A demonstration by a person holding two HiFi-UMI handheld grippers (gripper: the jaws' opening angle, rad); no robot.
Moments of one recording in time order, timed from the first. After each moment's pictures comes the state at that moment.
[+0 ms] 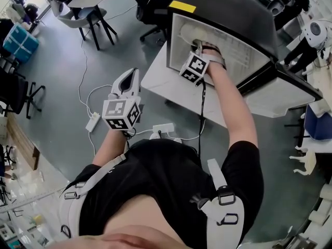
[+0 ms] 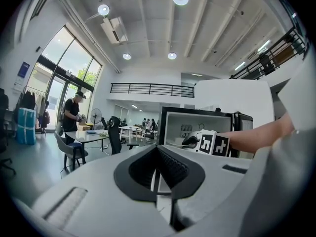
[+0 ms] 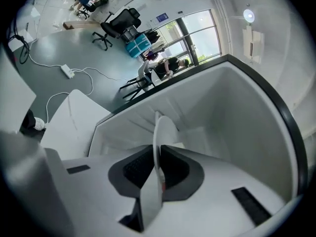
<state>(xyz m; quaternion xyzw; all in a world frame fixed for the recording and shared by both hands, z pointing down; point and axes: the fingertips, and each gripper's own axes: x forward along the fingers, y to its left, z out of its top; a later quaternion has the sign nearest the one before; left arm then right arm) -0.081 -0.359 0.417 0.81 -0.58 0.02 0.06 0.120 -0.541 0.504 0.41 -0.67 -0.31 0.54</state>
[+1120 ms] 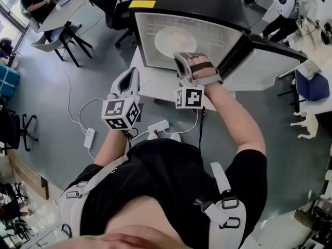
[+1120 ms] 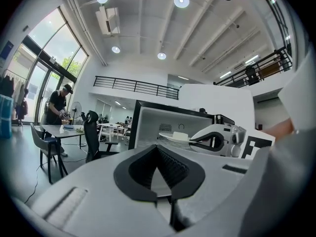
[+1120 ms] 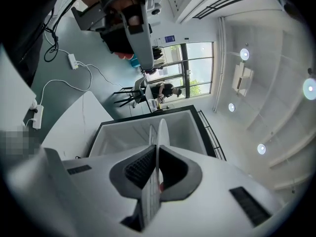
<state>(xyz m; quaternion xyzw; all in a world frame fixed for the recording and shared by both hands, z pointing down) 0.001 -0.374 0.425 0.87 -0.48 0.01 0.08 0.135 -0.403 0.445 0.42 -0.63 -0.46 0.47</state>
